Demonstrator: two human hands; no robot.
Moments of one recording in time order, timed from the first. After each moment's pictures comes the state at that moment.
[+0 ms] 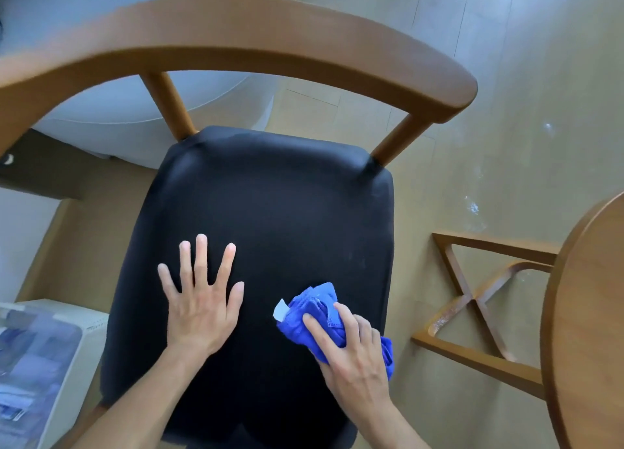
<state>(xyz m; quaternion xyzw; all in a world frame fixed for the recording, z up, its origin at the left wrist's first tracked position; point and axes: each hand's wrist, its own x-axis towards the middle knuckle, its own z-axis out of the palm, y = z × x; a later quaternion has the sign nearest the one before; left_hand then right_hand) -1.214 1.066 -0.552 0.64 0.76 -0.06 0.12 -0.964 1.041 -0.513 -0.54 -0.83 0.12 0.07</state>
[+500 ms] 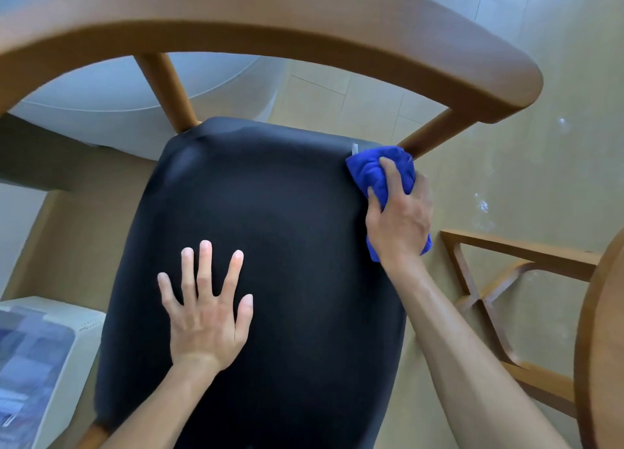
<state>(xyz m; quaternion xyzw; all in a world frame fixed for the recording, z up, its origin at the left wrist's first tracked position) -1.216 1.066 -0.568 0.65 0.76 -0.02 0.08 -0.988 1.245 -0.522 -0.73 -0.67 0.07 0.13</state>
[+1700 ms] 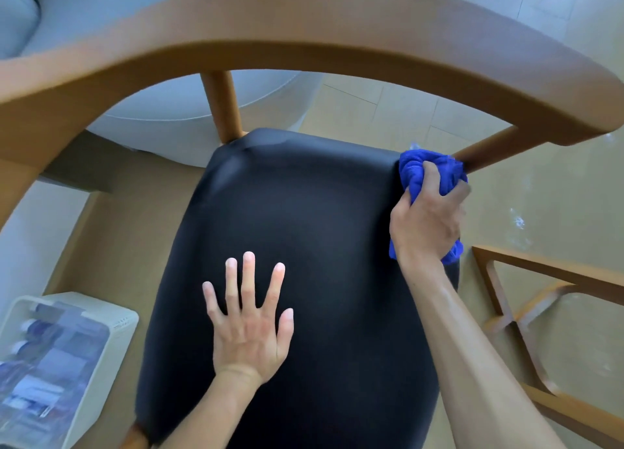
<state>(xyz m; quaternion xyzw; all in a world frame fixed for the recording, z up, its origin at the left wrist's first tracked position) -1.216 1.065 -0.569 0.65 0.76 -0.03 0.08 -1.039 1.269 -0.522 -0.81 -0.57 0.06 0.09</state>
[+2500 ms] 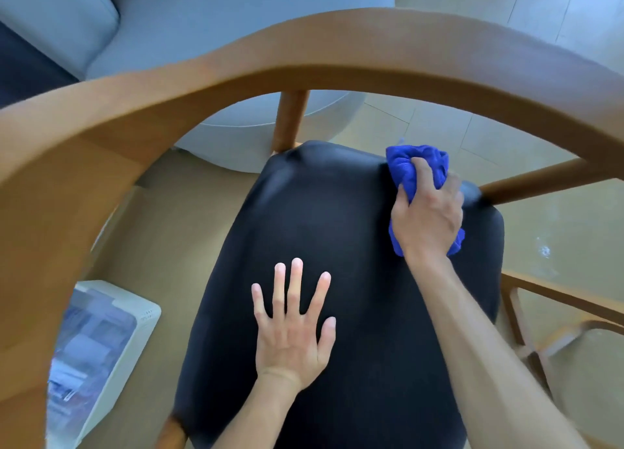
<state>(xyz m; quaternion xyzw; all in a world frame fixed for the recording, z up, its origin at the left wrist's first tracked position) -1.218 1.066 -0.557 0.64 0.76 -0.01 0.13 -1.100 1.281 -0.524 -0.74 -0.66 0.07 0.05</state>
